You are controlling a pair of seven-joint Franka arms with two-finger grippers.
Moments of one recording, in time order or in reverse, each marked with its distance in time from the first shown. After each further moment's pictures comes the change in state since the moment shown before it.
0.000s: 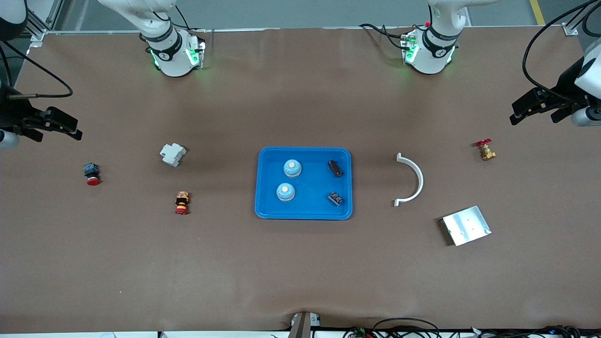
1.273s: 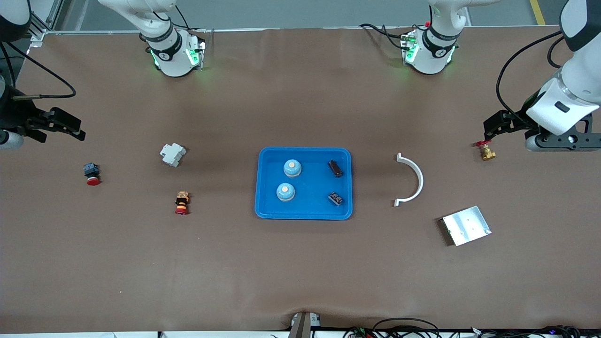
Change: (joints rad) left arm -0.020 0.097 -0.064 -0.006 0.051 0.047 0.001; right arm 0.002 0.000 0.007 -0.014 0.009 0.006 0.008
